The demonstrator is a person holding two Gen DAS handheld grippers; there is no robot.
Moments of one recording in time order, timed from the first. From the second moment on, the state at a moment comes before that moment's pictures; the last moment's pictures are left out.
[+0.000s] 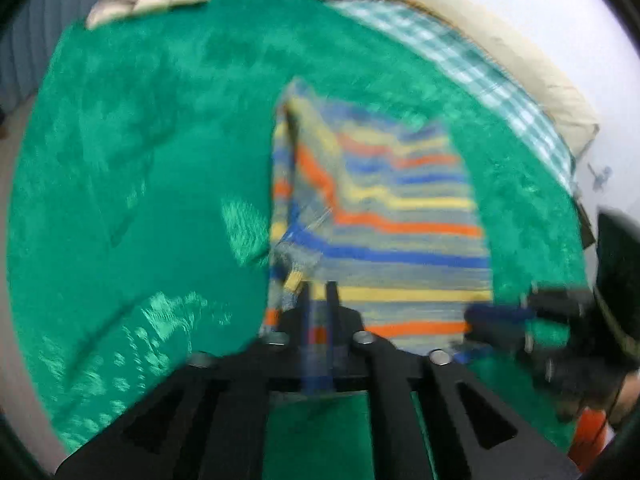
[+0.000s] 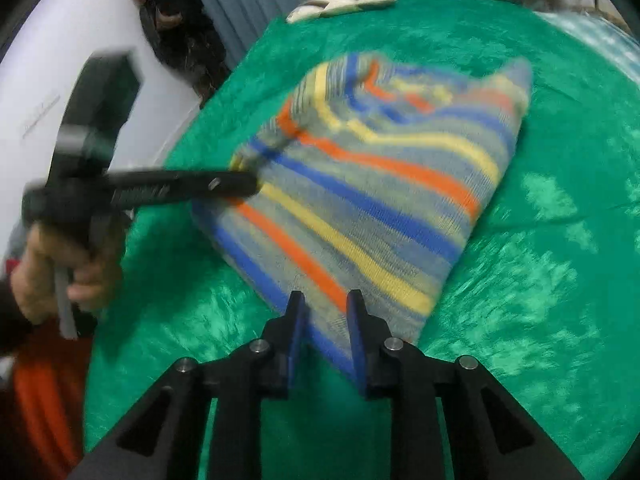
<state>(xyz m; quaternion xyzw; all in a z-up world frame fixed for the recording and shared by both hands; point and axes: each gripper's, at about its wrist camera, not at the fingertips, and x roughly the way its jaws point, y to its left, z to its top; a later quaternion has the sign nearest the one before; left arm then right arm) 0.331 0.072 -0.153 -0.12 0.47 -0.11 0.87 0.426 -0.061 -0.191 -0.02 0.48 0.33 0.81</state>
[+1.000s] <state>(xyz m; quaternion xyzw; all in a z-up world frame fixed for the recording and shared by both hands) 0.281 0.071 -0.151 -0.05 0.49 -0.02 0.87 0.383 -0.098 -0.191 0.02 0.49 0.20 0.85</state>
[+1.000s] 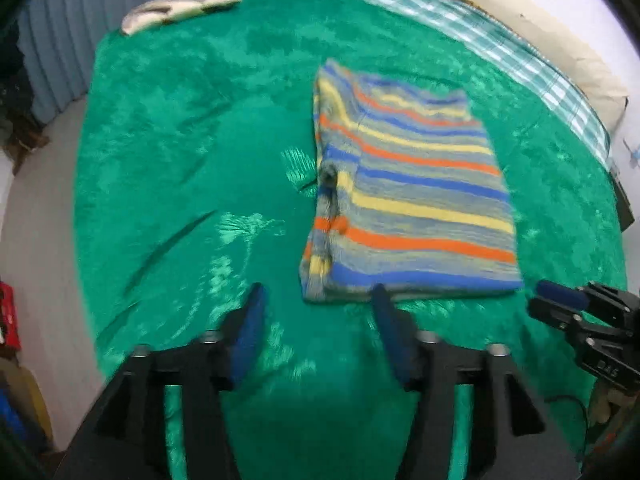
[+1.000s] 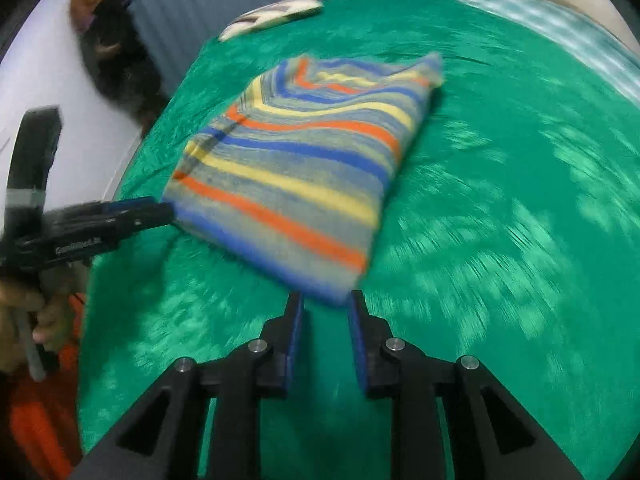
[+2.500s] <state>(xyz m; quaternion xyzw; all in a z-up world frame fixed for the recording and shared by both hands) 0.397 0.011 -0.088 -0.05 0.41 -0.15 0.90 0.471 -0.090 -0.102 0.05 0.36 0.18 0.91</state>
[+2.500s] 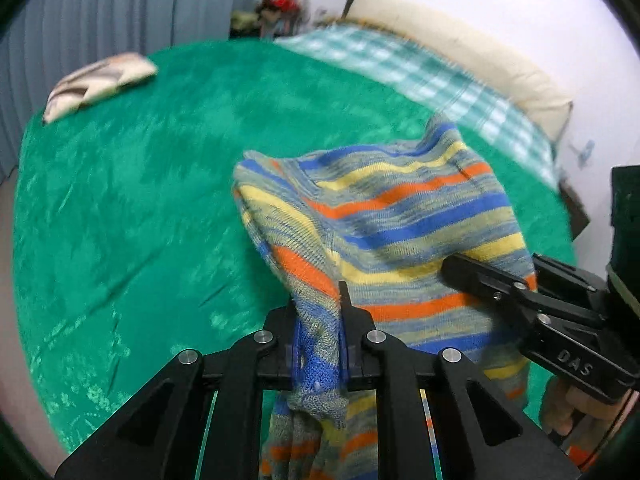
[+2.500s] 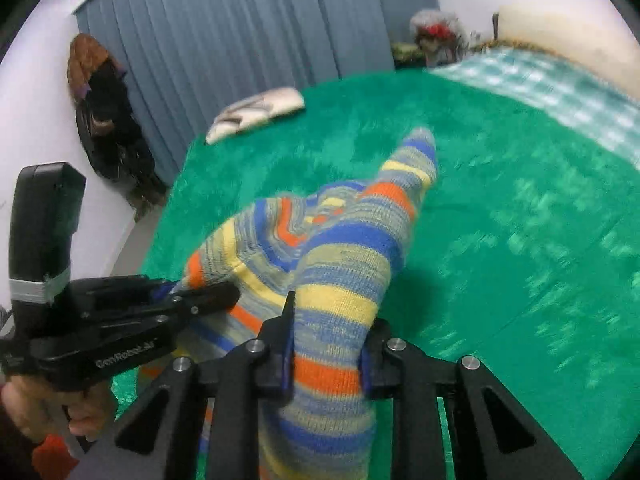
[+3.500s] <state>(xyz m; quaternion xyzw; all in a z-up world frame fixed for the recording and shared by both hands) 0.133 -0.006 -0.014 0.09 0.41 0.07 0.90 0.188 -0.116 -0.039 0.01 0.43 0.01 0.90</state>
